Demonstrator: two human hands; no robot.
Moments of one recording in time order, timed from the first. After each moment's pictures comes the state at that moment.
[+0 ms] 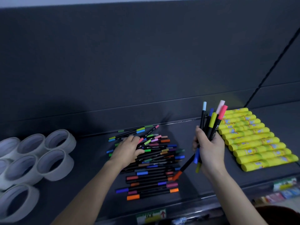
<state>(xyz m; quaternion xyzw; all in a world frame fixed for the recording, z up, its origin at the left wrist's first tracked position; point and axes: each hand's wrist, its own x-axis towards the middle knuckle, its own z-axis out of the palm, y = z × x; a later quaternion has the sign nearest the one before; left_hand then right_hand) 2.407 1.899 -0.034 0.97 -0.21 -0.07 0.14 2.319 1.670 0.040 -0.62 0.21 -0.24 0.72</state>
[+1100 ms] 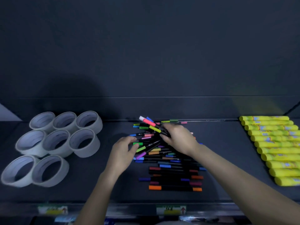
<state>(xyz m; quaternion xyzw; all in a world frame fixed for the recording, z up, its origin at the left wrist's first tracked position) 2.354 1.979 -0.034 0.91 0.02 0.03 0.40 2.398 1.763 0.010 -0.96 -0.21 0.01 0.21</state>
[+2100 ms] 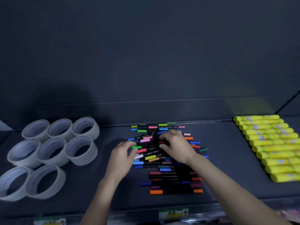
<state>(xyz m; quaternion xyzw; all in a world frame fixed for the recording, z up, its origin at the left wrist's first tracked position) 2.353 1.983 -0.034 0.91 -0.01 0.05 0.41 2.388 1.764 -0.018 -0.96 -0.15 0.03 0.23</state>
